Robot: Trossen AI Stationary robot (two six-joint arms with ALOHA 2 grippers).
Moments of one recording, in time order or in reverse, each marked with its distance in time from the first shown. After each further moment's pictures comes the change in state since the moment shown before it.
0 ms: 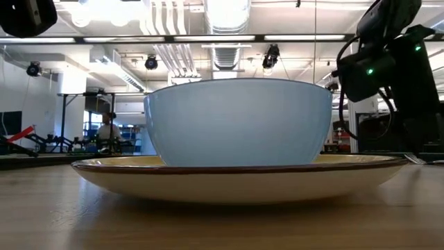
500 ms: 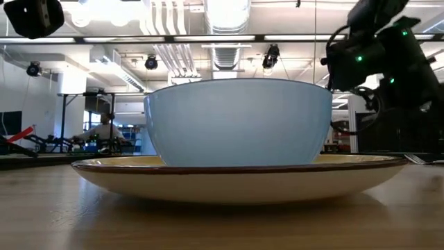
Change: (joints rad) left arm 0.054 -0.080 0.000 -0.096 0.020 0.001; right arm 0.047 0.032 0.120 -0.068 -0.273 -0.668
